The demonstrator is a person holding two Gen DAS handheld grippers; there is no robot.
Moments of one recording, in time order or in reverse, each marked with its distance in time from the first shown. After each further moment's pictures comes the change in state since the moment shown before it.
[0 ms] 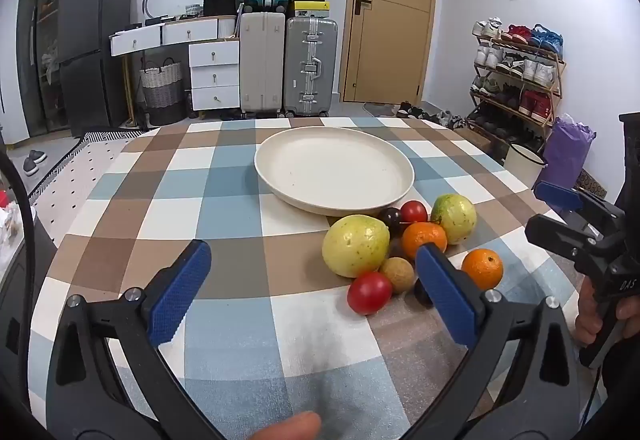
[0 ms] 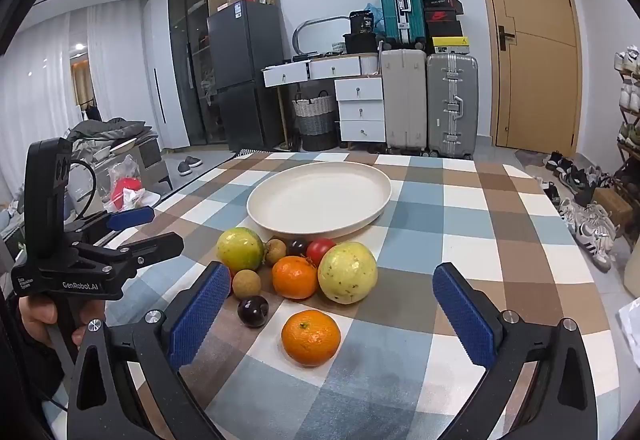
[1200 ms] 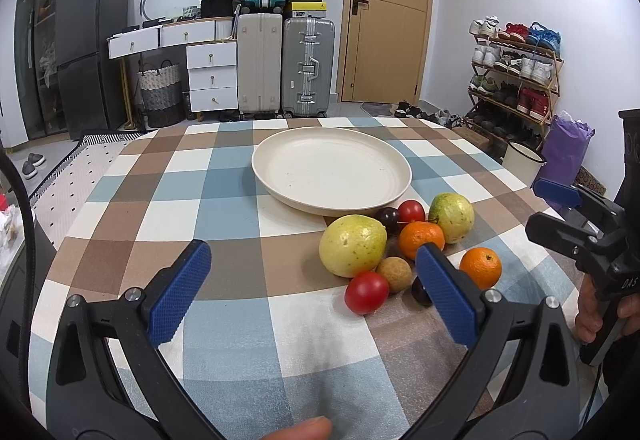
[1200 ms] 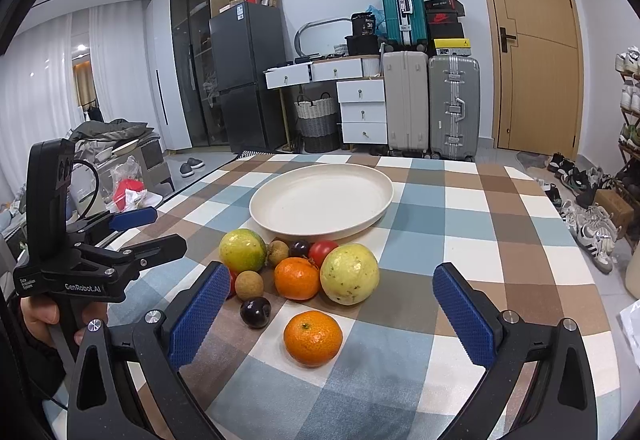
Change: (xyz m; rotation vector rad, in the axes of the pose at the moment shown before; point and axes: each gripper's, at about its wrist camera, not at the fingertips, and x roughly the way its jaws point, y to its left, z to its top) left arm -0.005 0.002 -0.005 0.011 0.004 0.003; right arm -0.003 0.000 -0.001 0.007 0.000 0.008
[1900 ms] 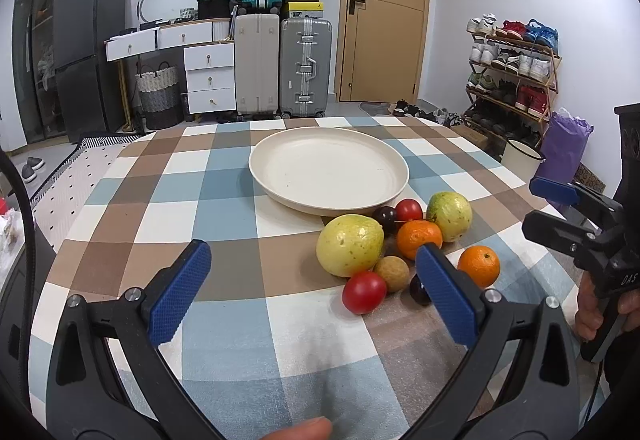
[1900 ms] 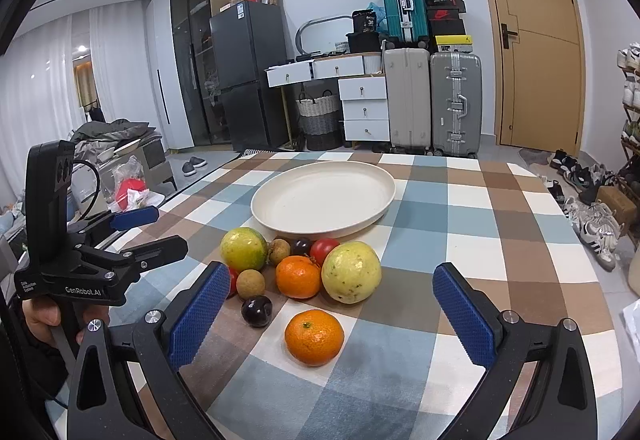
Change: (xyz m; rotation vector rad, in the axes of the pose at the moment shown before) left arm 0.002 -0.007 0.006 0.015 -0.002 -0.004; right arm 0.004 0.002 -0.001 0.003 0.008 0.007
